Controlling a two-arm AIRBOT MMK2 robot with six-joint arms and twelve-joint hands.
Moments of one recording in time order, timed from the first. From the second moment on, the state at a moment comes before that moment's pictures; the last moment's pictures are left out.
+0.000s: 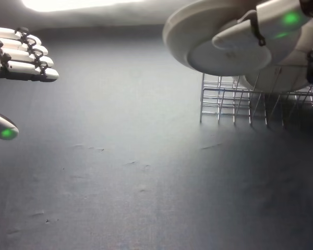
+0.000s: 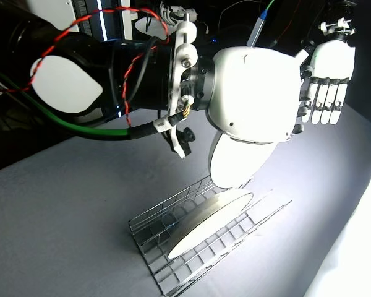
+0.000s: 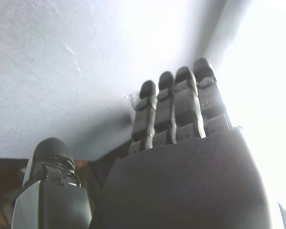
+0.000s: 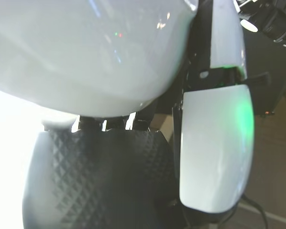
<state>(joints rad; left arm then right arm) 0.34 -0.82 1.46 1.62 -0.70 -0.19 -0.15 -0.96 1.08 -0.25 0.42 -0.22</state>
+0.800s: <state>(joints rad) 0.34 -0.83 1.46 1.62 -0.71 -0.19 -0.31 -0.92 1.11 -0.23 0.47 -0.22</state>
